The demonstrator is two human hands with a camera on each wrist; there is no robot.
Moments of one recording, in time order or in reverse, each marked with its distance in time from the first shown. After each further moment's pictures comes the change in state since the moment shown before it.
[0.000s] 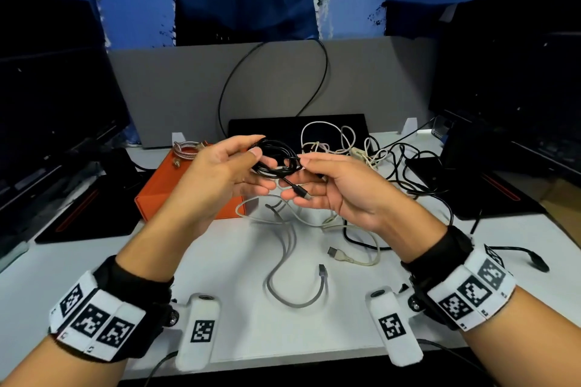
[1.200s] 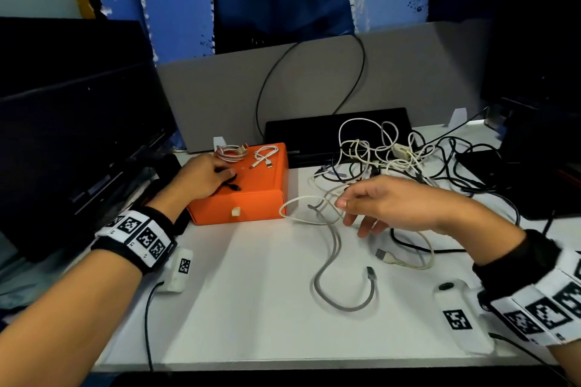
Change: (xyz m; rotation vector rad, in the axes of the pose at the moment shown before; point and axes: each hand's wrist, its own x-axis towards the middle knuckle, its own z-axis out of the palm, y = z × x) left_hand 0.097 -0.064 -0.169 1.368 0.054 -0.002; right_hand 0.004 0.012 -0.021 -0.964 -0.160 0.067
